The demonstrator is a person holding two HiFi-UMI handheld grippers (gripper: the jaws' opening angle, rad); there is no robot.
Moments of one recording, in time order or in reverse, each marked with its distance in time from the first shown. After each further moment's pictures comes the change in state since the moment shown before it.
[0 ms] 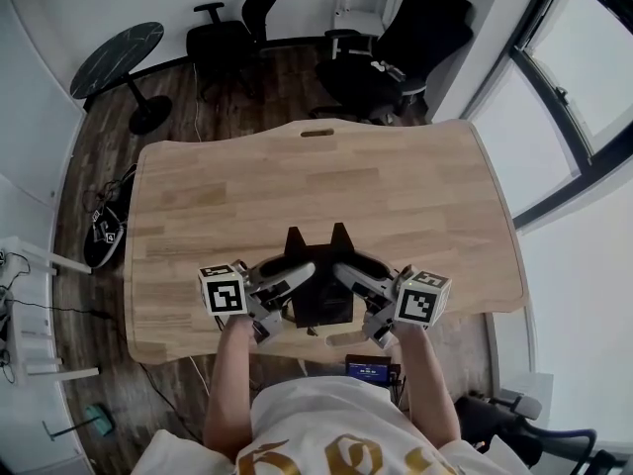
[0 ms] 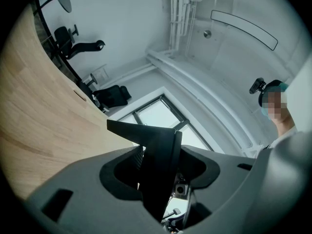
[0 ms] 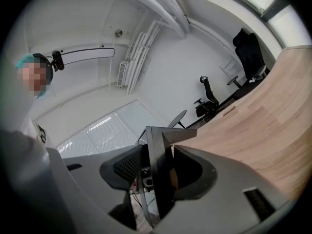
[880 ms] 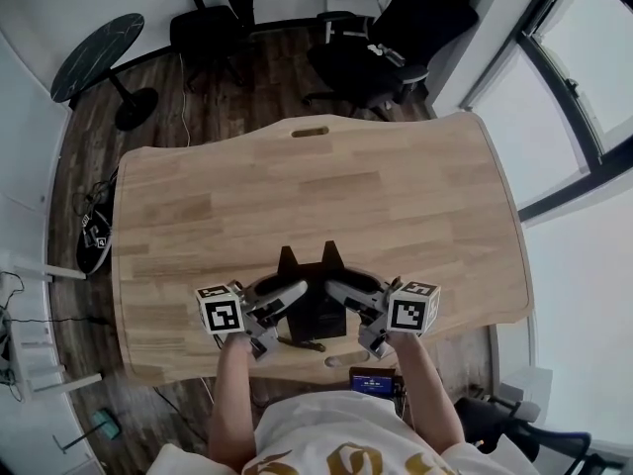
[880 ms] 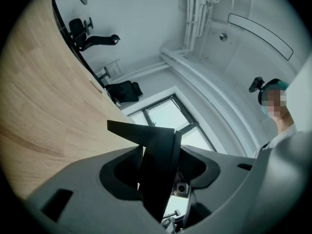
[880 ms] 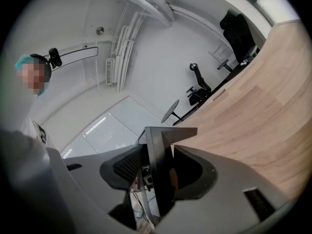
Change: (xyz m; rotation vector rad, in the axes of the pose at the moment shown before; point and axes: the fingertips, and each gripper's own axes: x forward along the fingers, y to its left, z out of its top) left arm 0.013 0.094 -0.001 -0.110 0.015 0.063; right arm 0.035 -0.087 -0.018 0.129 0.099 -0.026
